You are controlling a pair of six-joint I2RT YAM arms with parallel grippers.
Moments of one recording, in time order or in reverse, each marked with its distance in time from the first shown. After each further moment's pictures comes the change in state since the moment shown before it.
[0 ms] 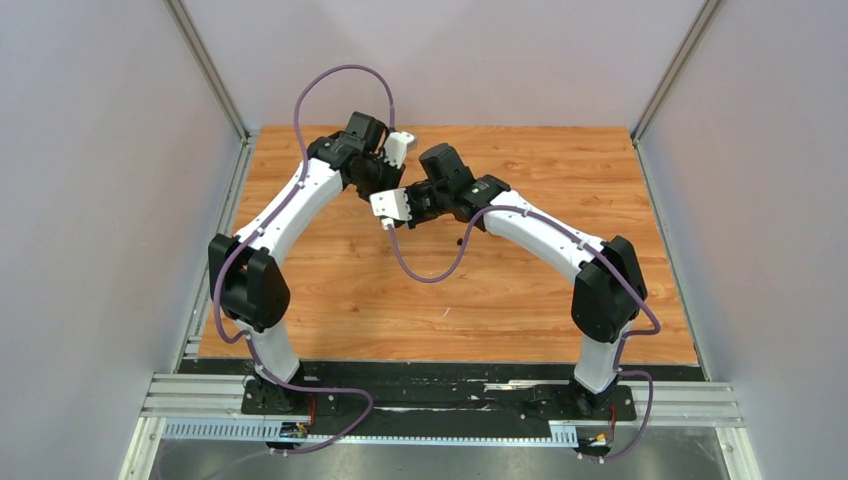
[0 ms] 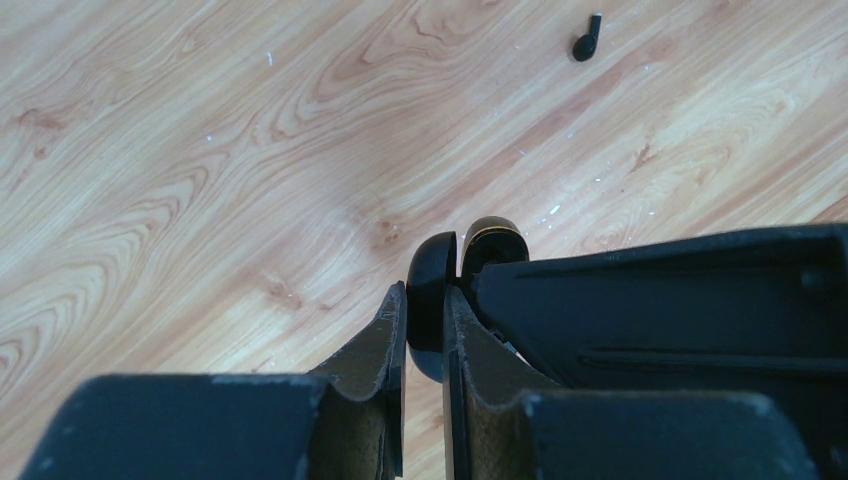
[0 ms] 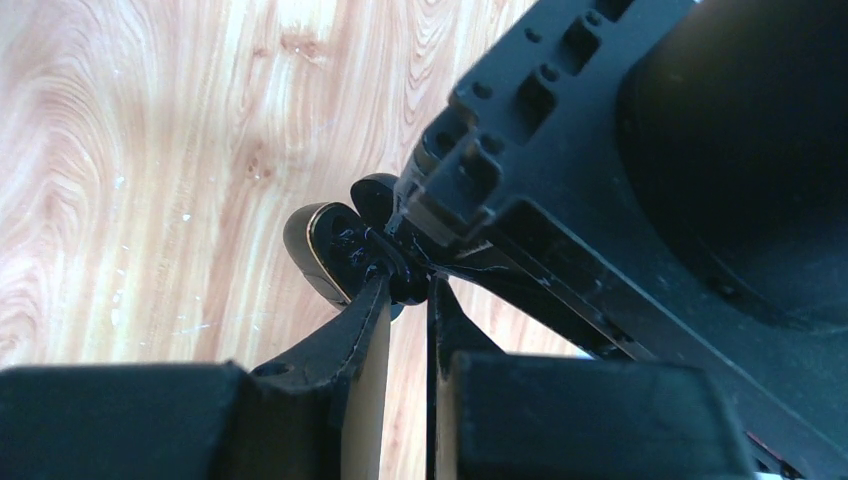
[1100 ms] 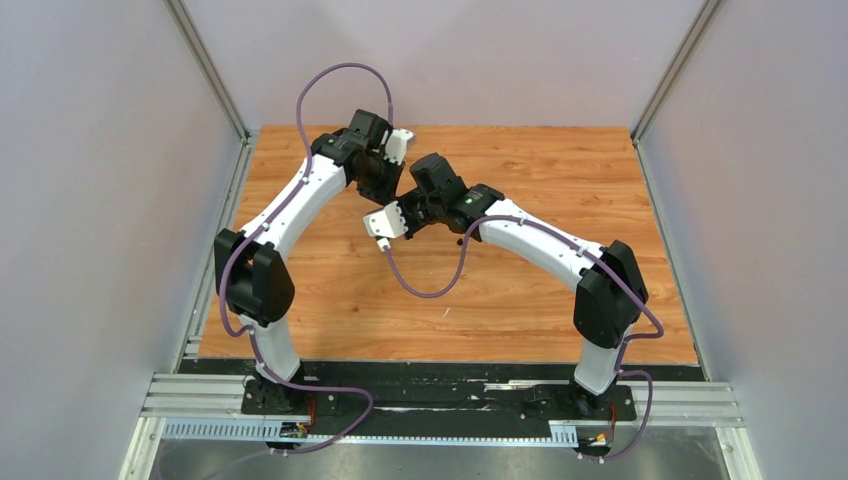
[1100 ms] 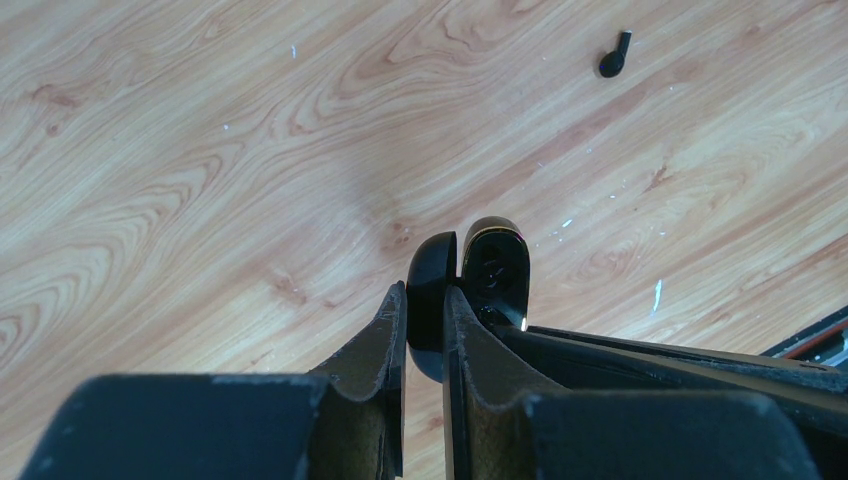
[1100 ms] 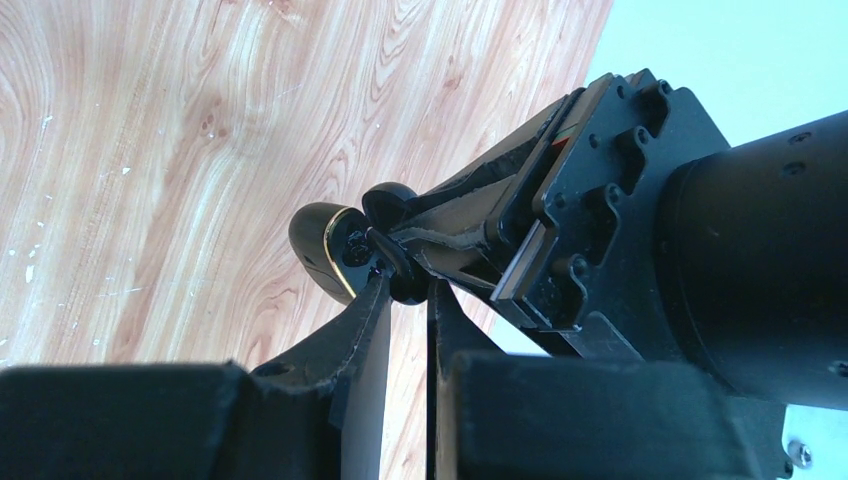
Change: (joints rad) left arm 0.000 0.042 0.048 -0.020 -0.053 -0.059; right arm 0.066 -0.024 -0.033 0.020 0.156 -0.203
